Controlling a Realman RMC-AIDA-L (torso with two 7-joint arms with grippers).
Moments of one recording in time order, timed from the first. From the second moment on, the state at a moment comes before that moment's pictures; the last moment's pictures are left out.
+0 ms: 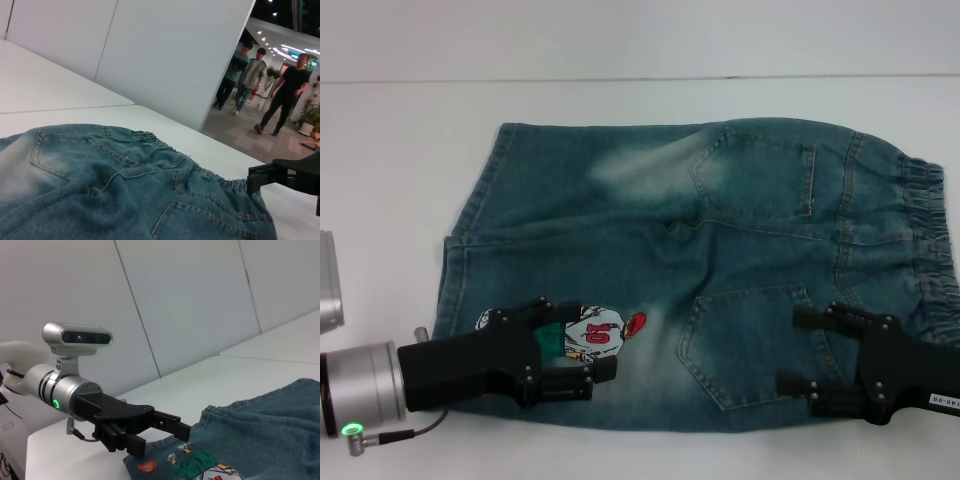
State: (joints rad) left arm -0.39 -2.17 0.65 0.55 2.03 1.58 -1.22; right arm 0.38 2.09 -0.42 -0.45 -2.17 -1.73 1.06
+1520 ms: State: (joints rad) left arm -0.25 -2.16 0.42 0.87 2.07 1.67 -1.58; right arm 0.37 2.09 -0.42 -0.45 -2.17 -1.72 1.06
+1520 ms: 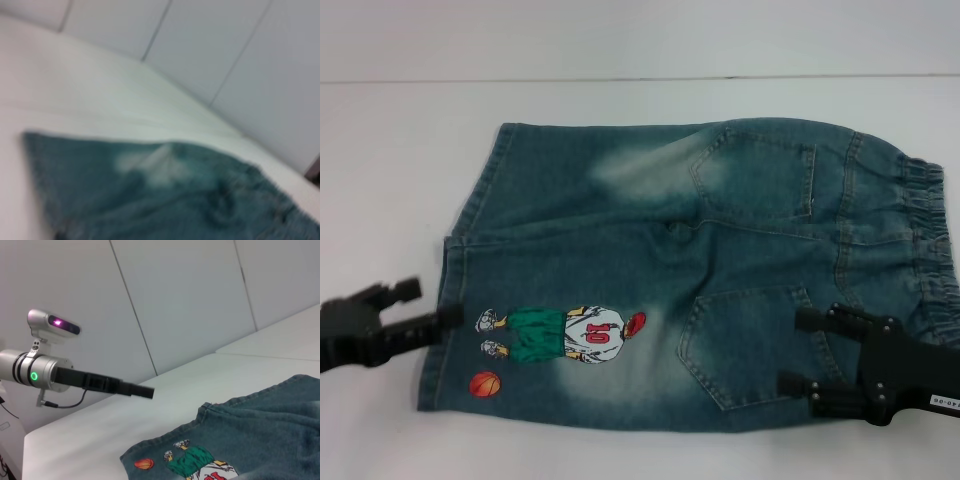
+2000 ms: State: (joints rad) left arm -0.27 -2.16 0.44 0.96 2.30 1.67 -1.79; right arm 0.37 2.09 -0.42 -0.45 -2.17 -1.72 1.06
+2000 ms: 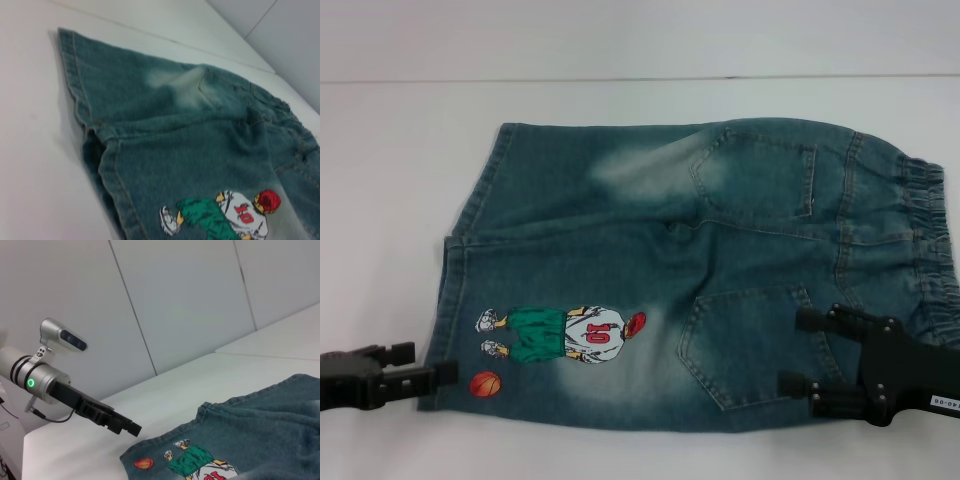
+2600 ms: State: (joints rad) left arm -0.28 -2.17 0.47 0.99 2.38 1.69 -1.83; right arm 0.37 2.09 -0.42 -0.45 -2.17 -1.72 1.06
